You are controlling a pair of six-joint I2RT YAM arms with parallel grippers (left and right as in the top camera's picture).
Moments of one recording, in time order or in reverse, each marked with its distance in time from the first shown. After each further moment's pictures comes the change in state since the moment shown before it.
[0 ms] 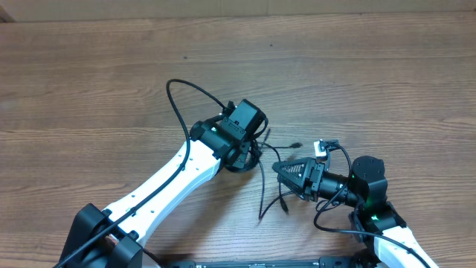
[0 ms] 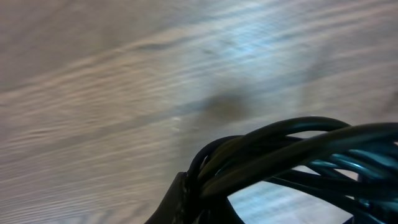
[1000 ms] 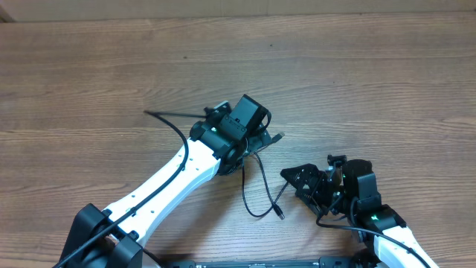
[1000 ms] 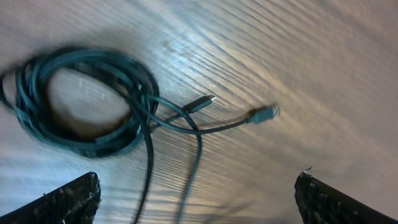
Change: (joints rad) left arm 0.000 0.000 0.000 0.140 0.186 -0.871; right arm 0.000 0.002 0.000 -0.439 0.294 -0.146
